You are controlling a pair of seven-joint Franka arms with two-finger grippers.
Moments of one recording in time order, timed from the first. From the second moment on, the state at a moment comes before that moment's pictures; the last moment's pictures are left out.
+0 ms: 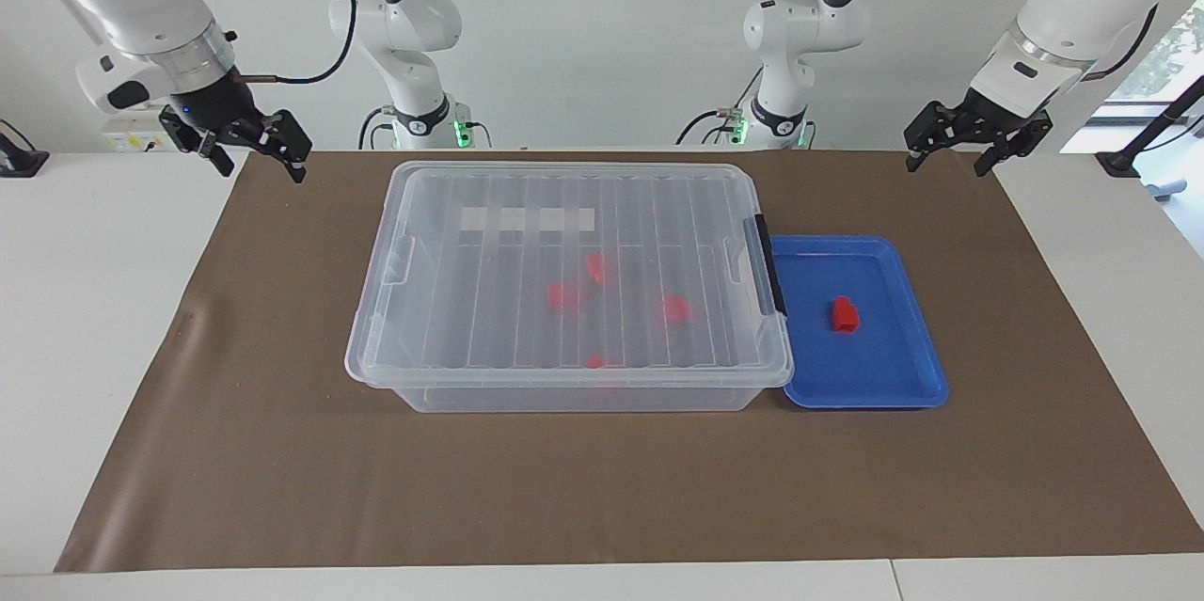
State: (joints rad) left arm 0.00 -0.03 -0.04 -1.58 -0.03 1.48 0.11; right arm -0.09 -0.03 0.02 -1.61 -0.01 1.53 0.05
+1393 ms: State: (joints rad) left arm 0.00 -0.03 -0.04 -1.58 -0.03 1.48 0.11; right arm -0.09 -0.03 0.11 -1.61 -0.01 1.58 0.17
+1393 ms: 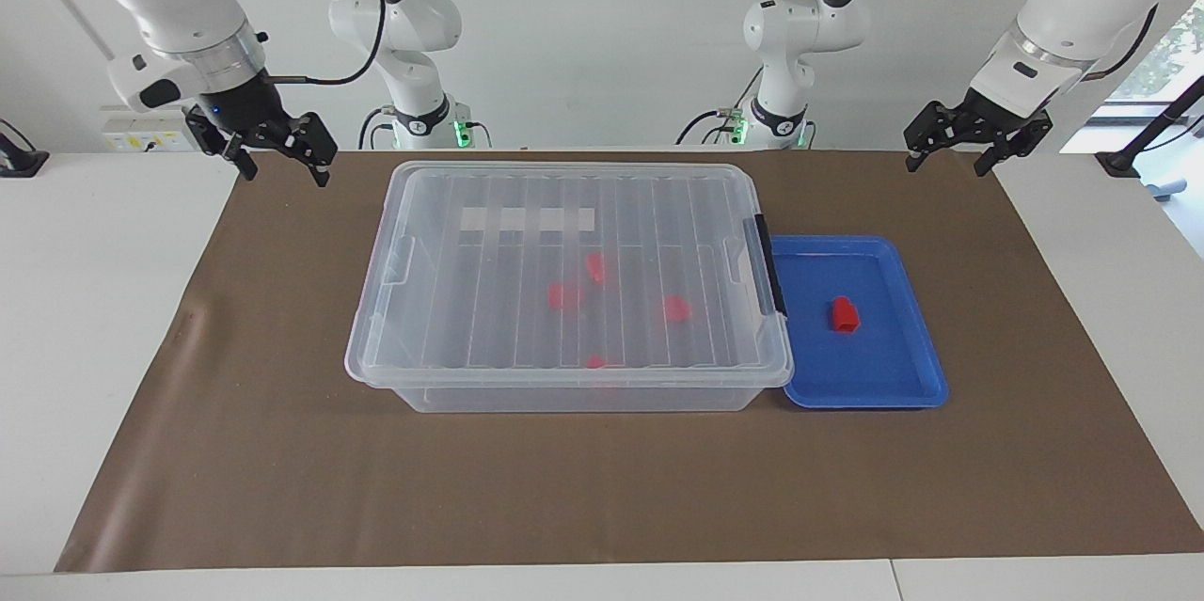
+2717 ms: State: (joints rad) left arm 0.00 -0.03 -0.04 -1.58 -0.03 1.48 0.11; right arm -0.09 0.02 0.17 -1.93 -0.01 1.93 0.24
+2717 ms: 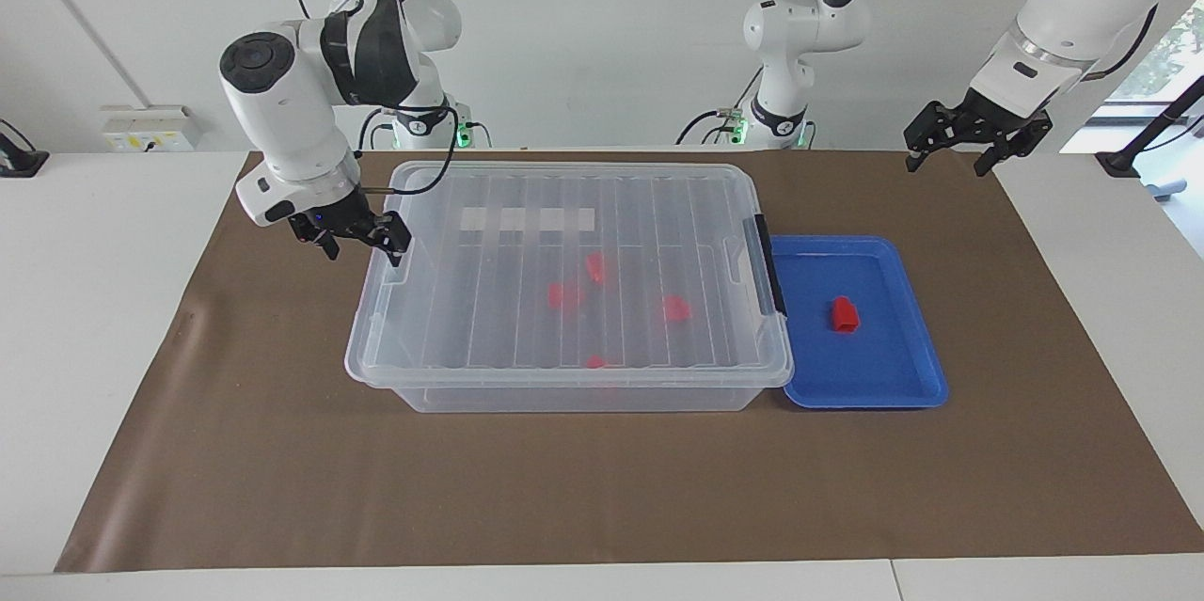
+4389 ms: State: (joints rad) left arm -0.06 0.01 -0.04 -2.14 -0.03 2.18 0.12; right arm -0.11 0.02 0.05 -2.00 -0.01 2.03 -0.05
